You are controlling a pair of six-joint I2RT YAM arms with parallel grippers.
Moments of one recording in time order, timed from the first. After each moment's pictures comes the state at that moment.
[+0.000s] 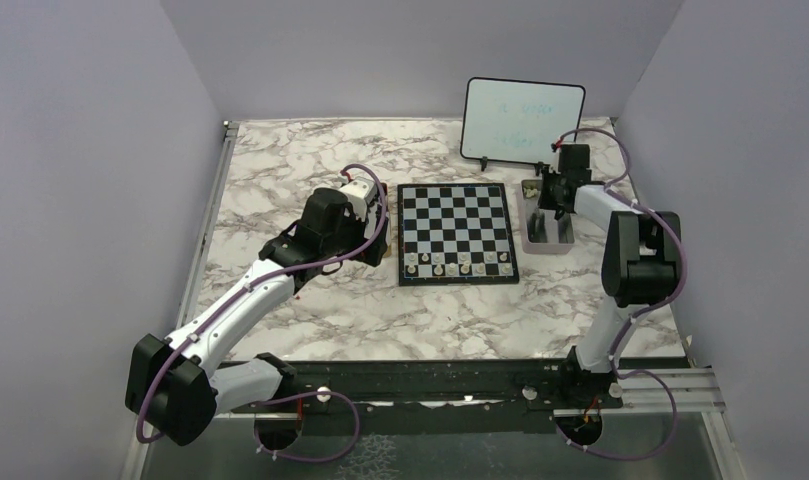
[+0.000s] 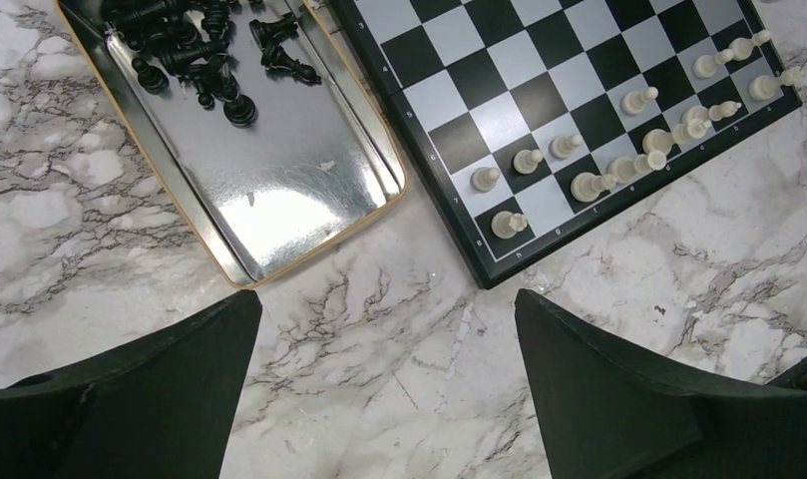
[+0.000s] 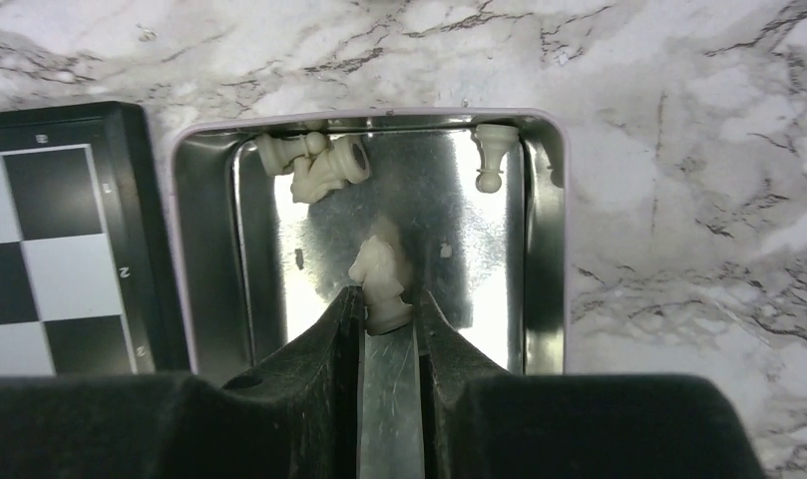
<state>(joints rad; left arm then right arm) -0.53 1.14 0.86 -0.35 0.07 -0.12 -0.02 1.88 1.19 -0.14 0.04 0.02</state>
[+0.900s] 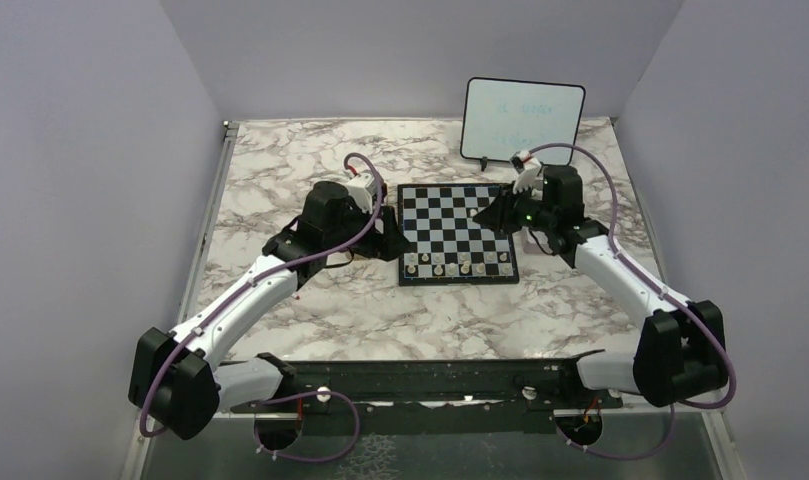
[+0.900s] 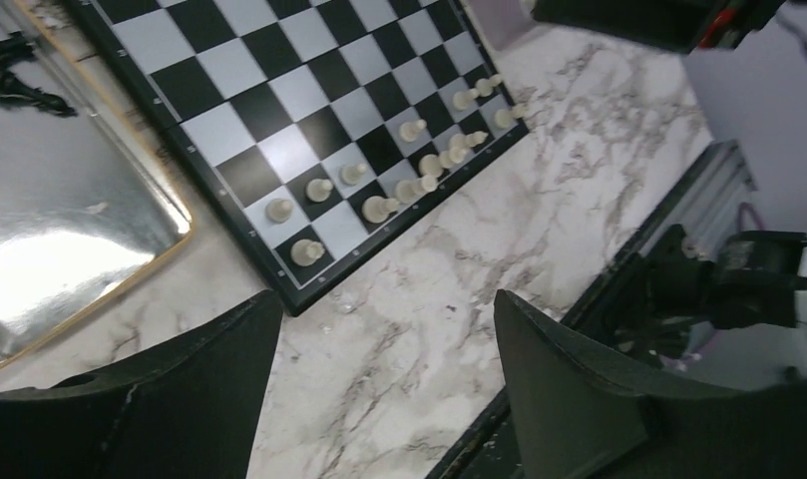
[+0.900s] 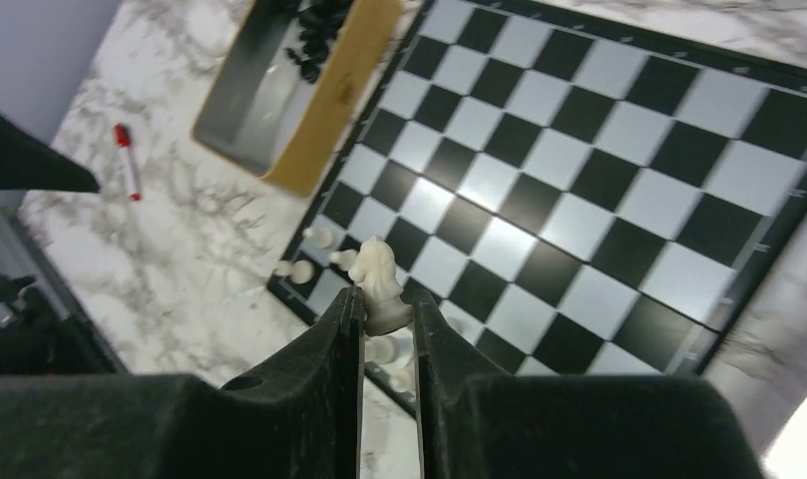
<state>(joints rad) -0.53 1.16 0.87 -0.24 0.36 -0.36 0.23 1.31 0.87 -0.07 -0.50 0.19</state>
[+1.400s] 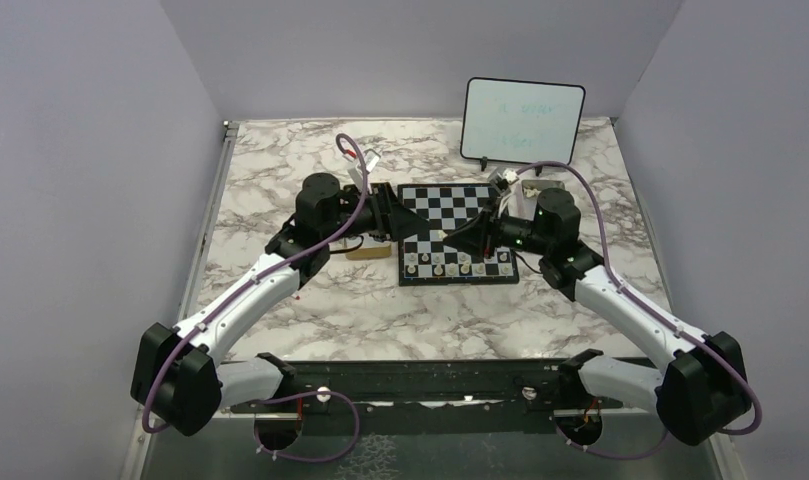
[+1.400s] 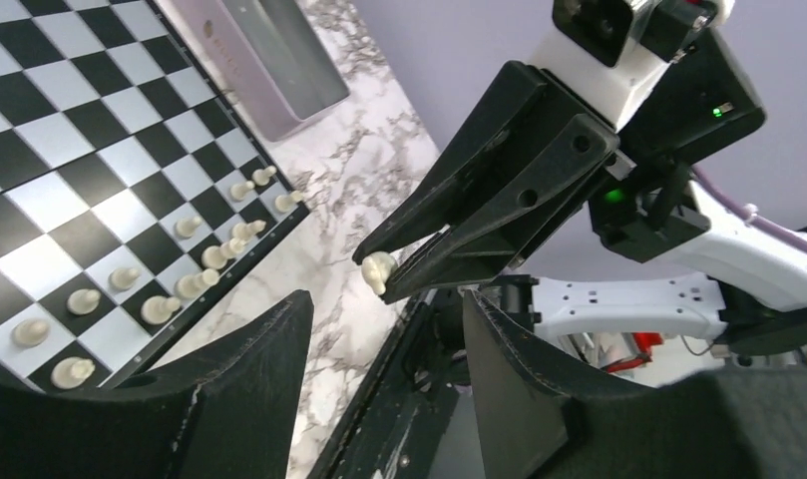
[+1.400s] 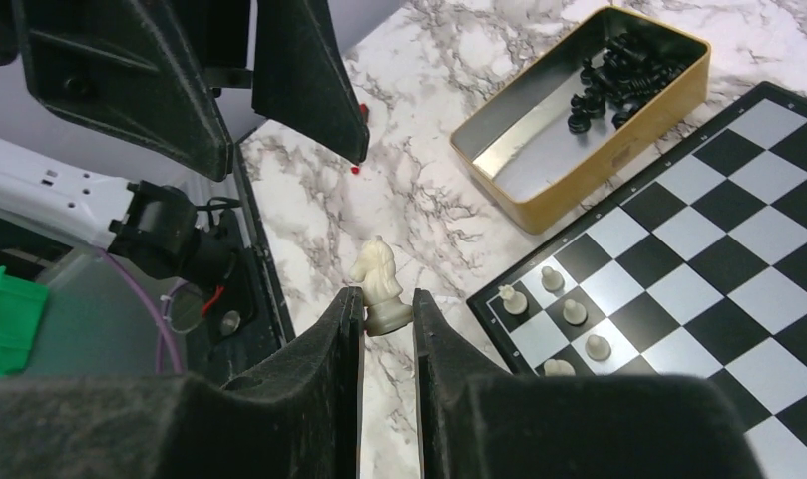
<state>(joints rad) -0.53 1.19 0.87 0.14 0.62 -0.77 0.45 1.13 0.71 0.22 -0.73 0.32</state>
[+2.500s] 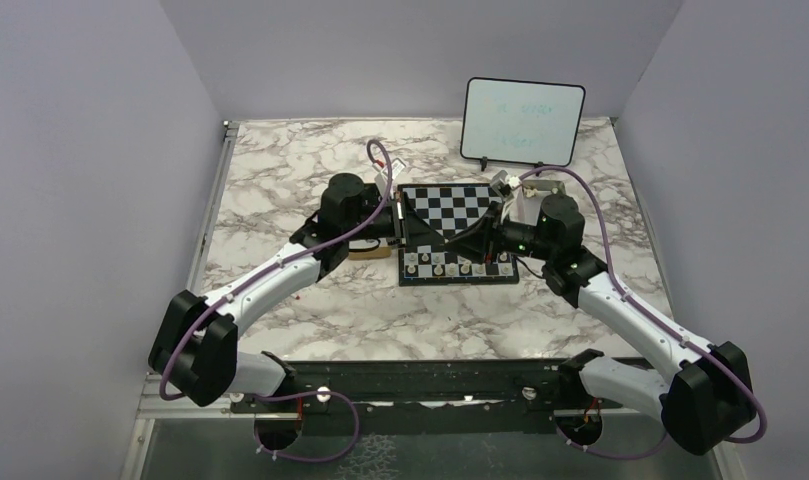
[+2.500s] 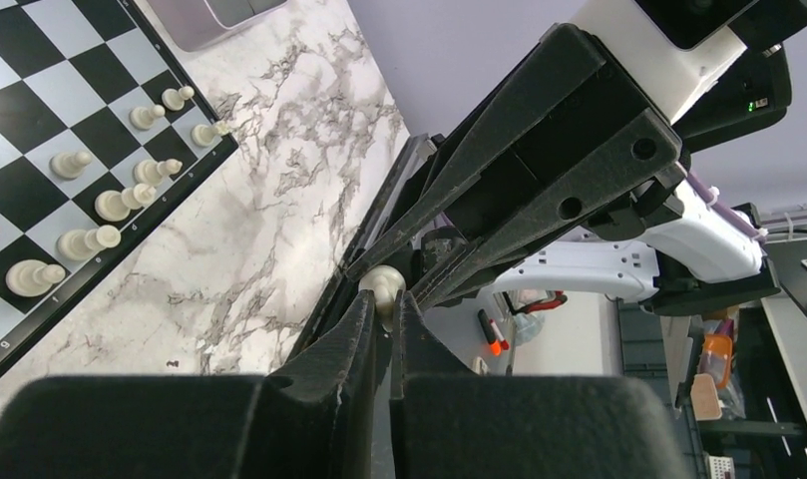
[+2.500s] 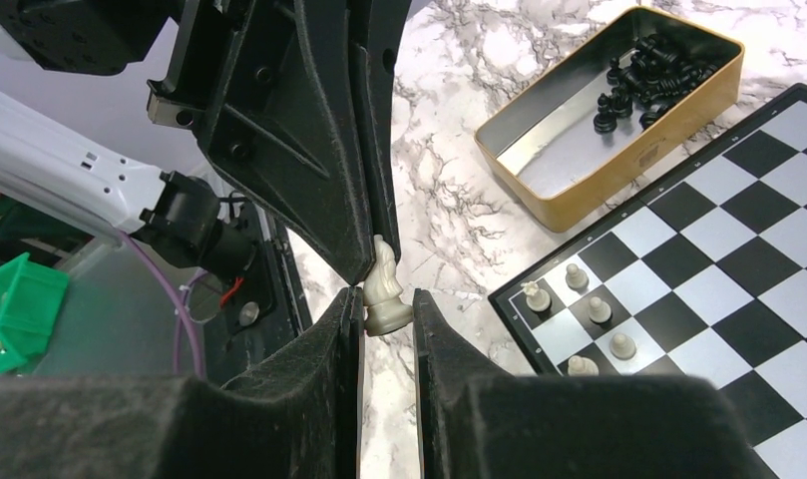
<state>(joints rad) -0.59 1.34 0.89 0.24 0.75 -0.92 0.47 1.07 0.68 0.24 -0.76 0.35</state>
